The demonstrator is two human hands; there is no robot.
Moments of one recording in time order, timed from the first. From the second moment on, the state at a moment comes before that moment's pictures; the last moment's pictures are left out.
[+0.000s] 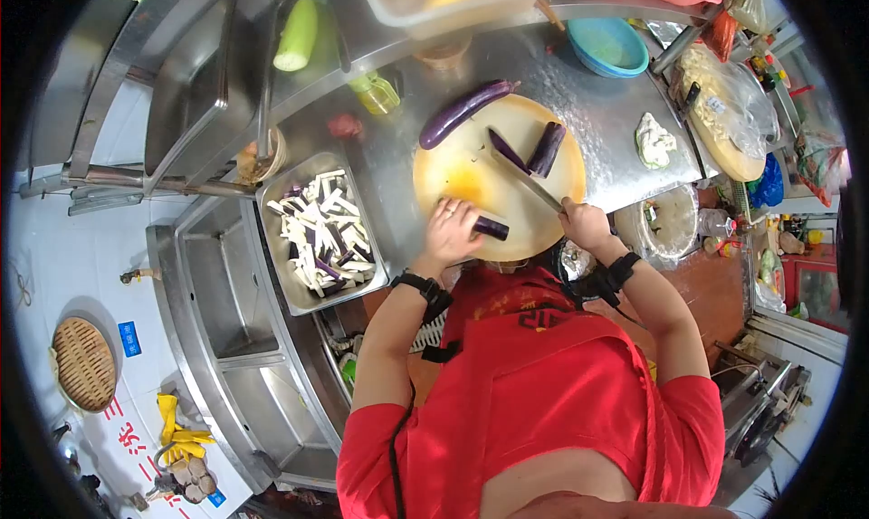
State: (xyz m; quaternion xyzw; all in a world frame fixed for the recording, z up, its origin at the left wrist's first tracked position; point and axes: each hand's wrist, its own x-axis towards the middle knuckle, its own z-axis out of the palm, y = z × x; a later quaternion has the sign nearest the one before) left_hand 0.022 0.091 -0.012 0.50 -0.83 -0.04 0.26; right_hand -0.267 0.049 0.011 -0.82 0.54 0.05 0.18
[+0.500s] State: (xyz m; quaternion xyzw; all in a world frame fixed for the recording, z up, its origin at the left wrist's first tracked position) left_hand -0.016 0.079 -0.039 0.67 -0.30 -0.53 0.43; right_hand -0.241 0.087 0.015 -0.82 0.51 -0.03 0.25
